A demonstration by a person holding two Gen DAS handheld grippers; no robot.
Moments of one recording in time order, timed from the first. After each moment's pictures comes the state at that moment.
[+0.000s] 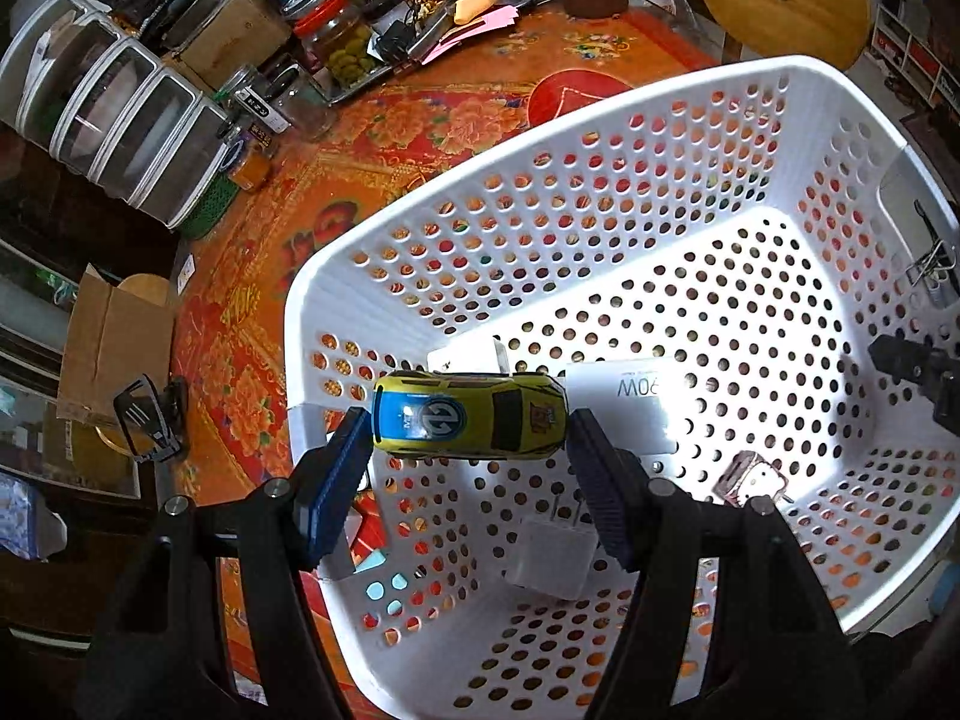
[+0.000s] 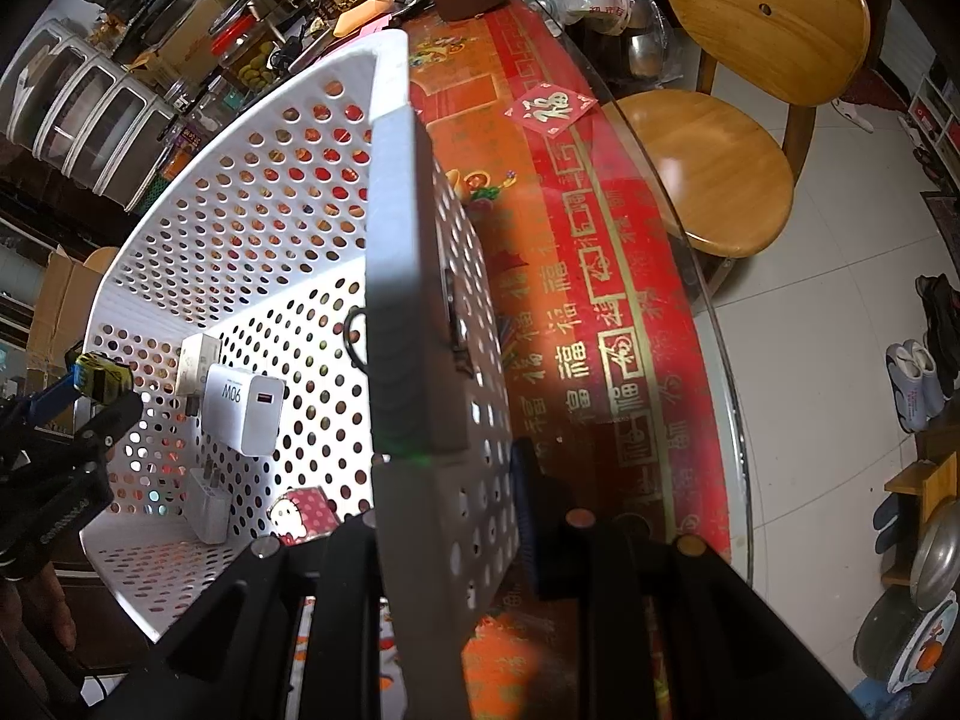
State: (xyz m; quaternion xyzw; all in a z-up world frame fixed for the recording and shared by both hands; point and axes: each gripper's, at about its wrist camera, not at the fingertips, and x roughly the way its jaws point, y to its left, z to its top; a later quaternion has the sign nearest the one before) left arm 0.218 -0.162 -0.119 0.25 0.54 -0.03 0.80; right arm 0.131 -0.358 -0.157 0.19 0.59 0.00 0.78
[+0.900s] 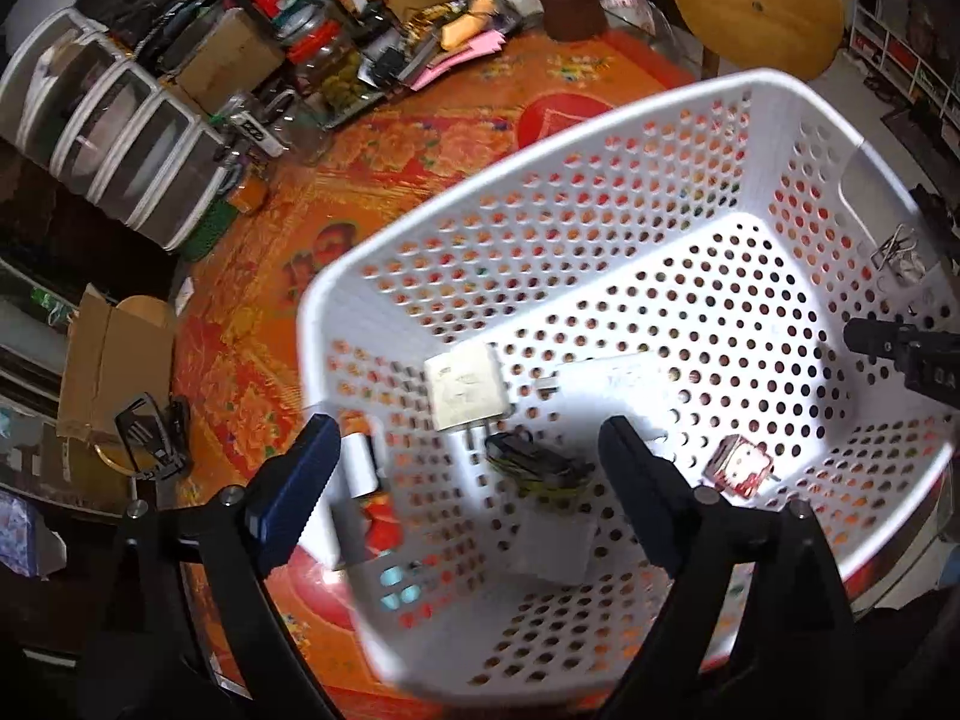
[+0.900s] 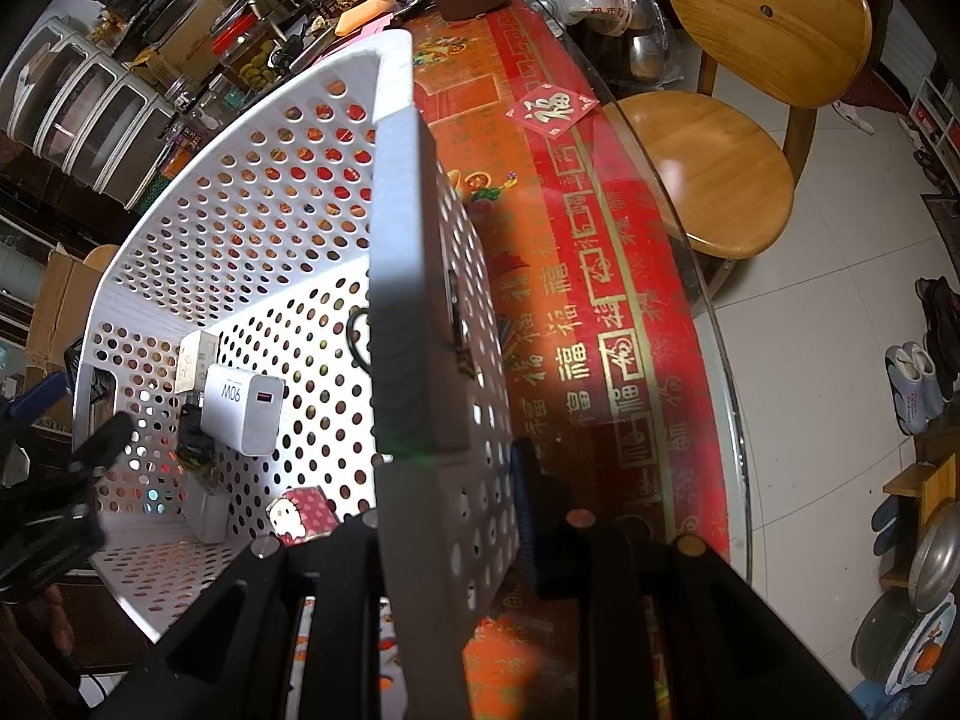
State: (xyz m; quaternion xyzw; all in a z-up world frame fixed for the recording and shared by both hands) left arm 0.200 -0.153 -0.097 0.25 0.52 -0.05 0.82; right arm 0.130 -0.358 -0.158 0.19 0.59 0.00 0.78
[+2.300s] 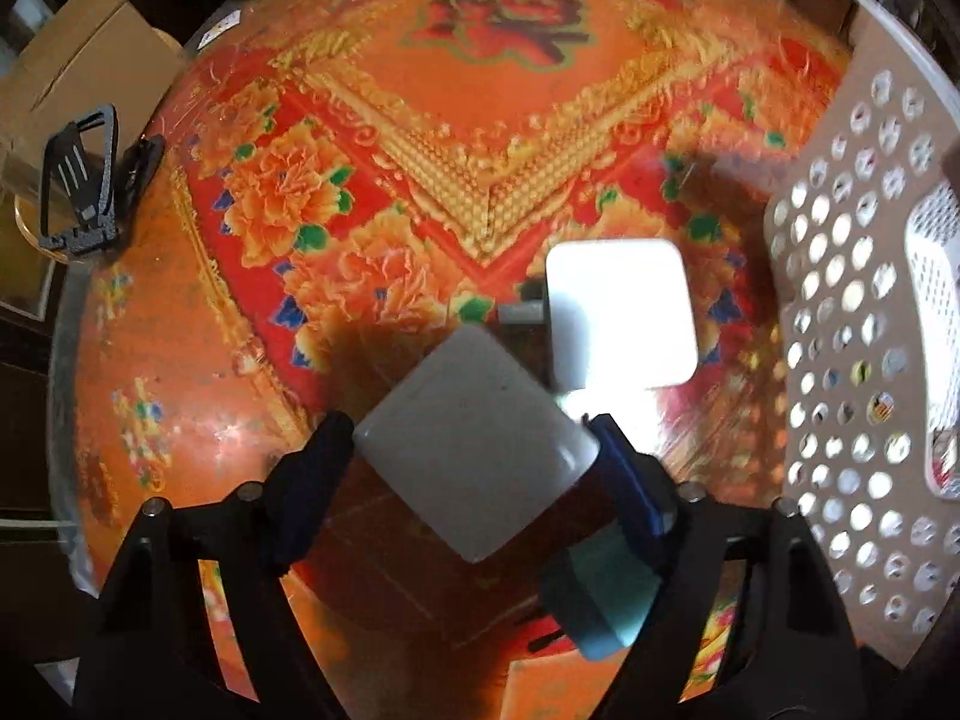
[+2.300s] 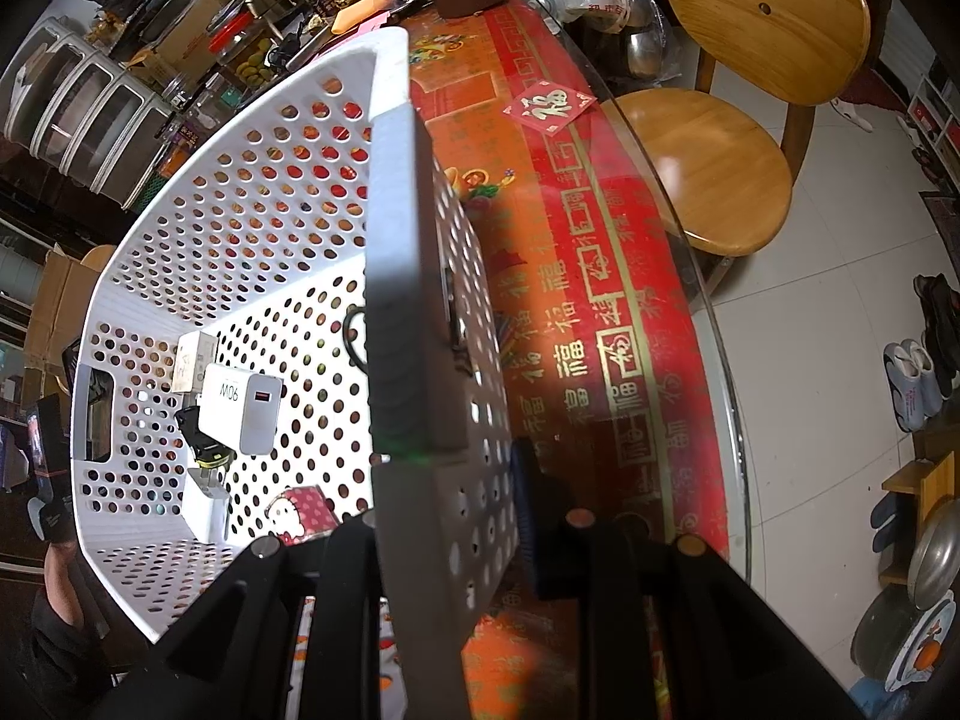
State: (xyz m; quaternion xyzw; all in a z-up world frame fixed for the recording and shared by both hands) left arm 0.233 0.067 -0.221 0.04 0.62 0.02 0.78; right arm 0.129 -0.357 -0.160 0.19 0.59 0.00 0.78
